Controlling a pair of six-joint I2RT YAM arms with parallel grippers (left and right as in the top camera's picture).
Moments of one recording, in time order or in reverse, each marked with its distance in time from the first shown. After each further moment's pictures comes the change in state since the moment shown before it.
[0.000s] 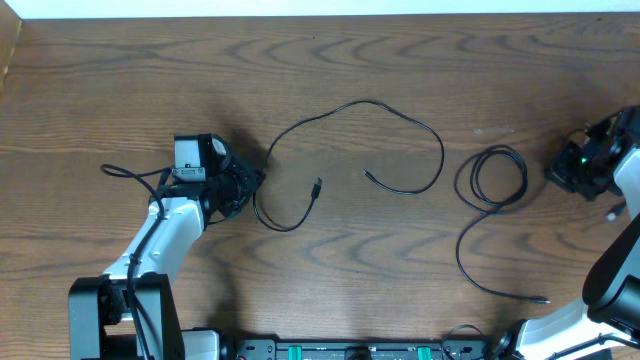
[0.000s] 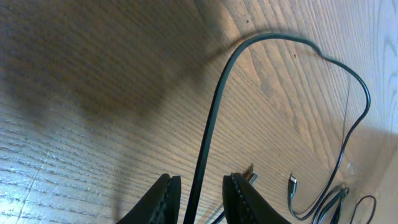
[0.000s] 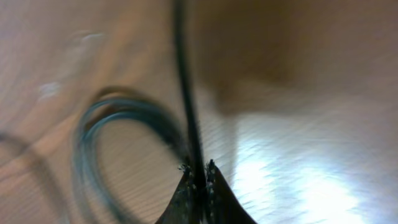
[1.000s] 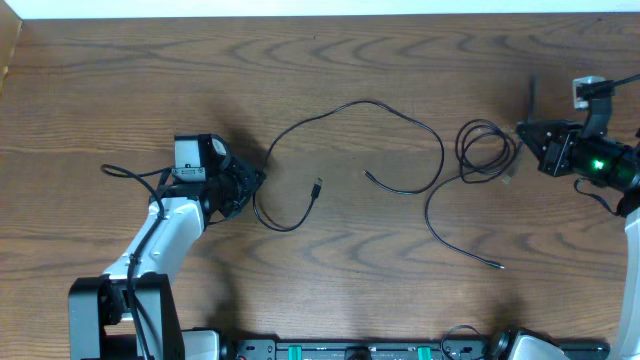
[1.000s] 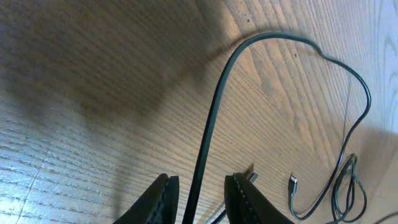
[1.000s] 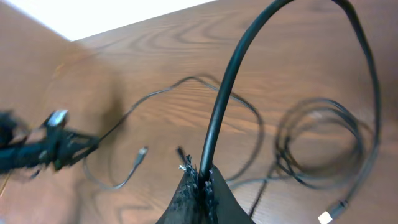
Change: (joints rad) left arm 0.000 0.000 0.000 -0.002 0.000 0.000; right arm 0.093 -0.504 0.042 -0.159 -0.547 -0.367
